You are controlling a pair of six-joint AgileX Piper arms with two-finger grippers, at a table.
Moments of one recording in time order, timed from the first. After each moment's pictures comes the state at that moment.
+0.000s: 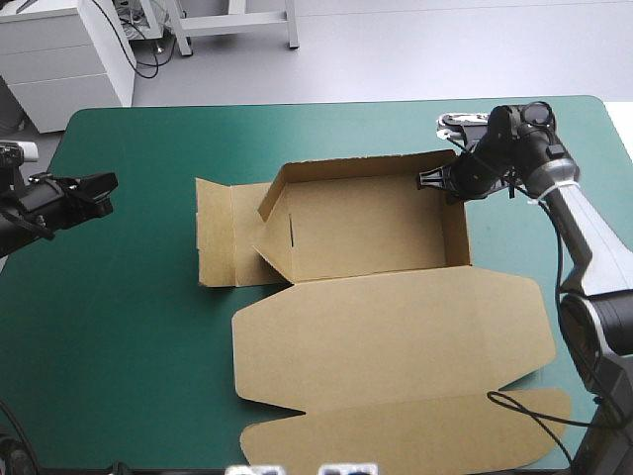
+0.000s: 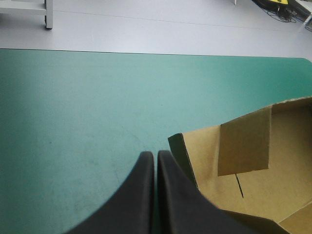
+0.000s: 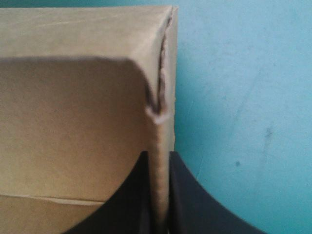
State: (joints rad) left arm 0.54 1.29 -1.10 -1.20 1.00 1.14; right arm 0.17 1.87 -1.74 0.12 1.17 -0.03
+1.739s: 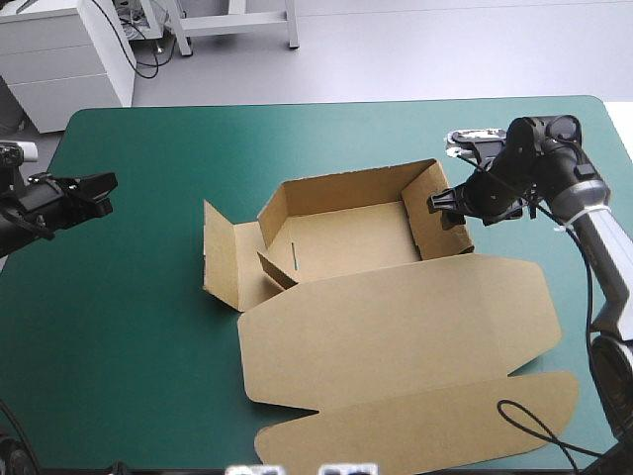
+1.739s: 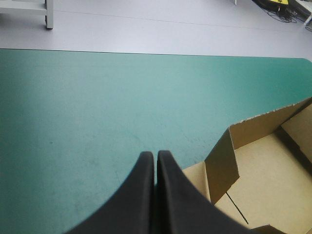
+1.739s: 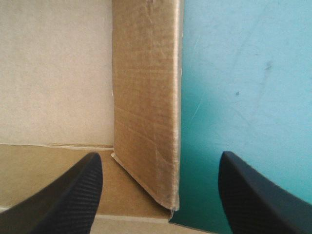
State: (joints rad) left arm 0.54 1.29 -1.10 -1.20 1.00 1.14; right arm 0.17 1.68 -1.58 0.14 1.24 -0.08
